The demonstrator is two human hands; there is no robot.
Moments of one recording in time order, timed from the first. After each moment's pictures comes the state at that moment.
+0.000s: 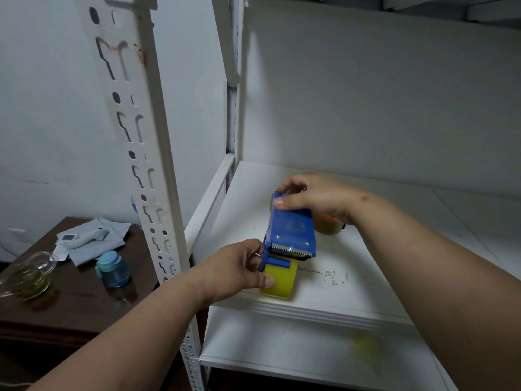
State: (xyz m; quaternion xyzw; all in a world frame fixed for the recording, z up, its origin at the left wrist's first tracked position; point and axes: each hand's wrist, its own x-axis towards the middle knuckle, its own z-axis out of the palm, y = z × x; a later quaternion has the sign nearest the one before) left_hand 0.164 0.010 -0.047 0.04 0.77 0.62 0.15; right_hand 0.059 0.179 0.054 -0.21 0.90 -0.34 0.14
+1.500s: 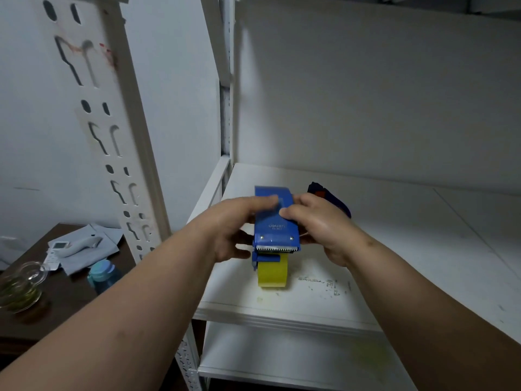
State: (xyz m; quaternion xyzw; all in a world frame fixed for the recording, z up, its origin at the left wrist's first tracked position) left_hand 0.107 0.011 0.017 -0.14 0.67 0.71 0.17; right_hand 0.069 0.180 0.013 -0.11 0.82 -0.55 0.14
